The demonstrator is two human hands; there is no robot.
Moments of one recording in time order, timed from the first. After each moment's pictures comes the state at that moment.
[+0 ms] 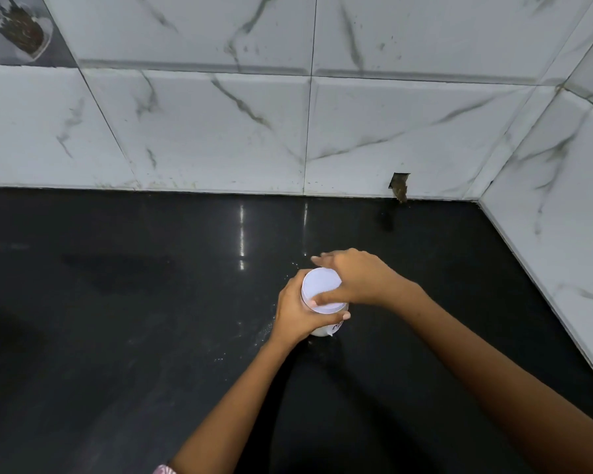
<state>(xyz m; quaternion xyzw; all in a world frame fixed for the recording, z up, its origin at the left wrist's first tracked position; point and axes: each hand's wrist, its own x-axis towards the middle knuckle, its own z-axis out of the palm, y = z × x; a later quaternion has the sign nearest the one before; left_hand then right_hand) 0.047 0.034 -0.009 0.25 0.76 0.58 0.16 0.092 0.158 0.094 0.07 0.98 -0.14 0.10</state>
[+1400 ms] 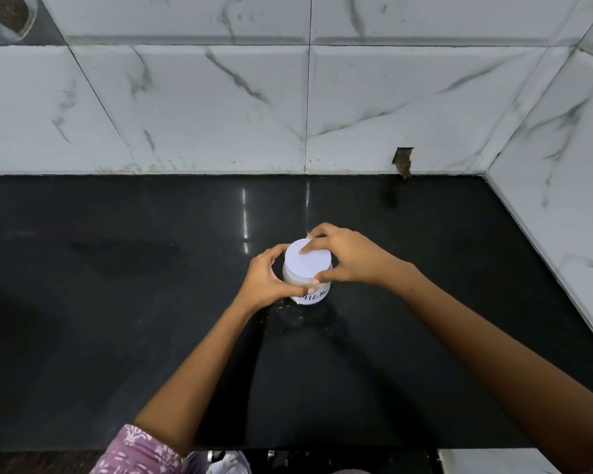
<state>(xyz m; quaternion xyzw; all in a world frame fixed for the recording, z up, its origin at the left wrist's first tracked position) 0.001 -0.012 0.002 0.33 0.77 0.51 0.18 0.091 0.154 0.082 0.00 0.98 -0.19 0.07</state>
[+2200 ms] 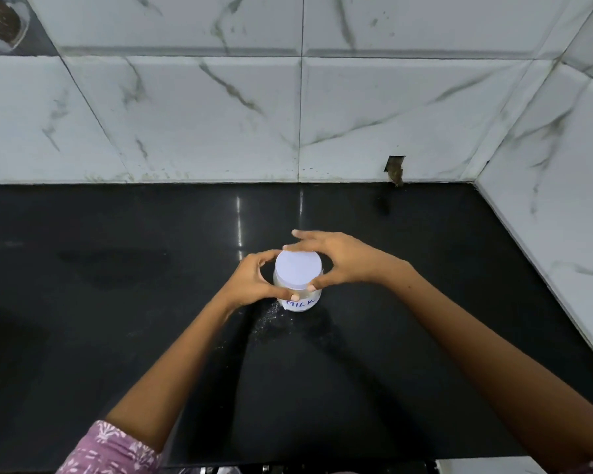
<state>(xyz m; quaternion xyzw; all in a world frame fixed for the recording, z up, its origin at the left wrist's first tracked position) -0.024 -0.016 0.014 0.37 0.75 0.48 0.27 0.085 0.159 0.094 -0.01 0.97 -0.23 0.12</state>
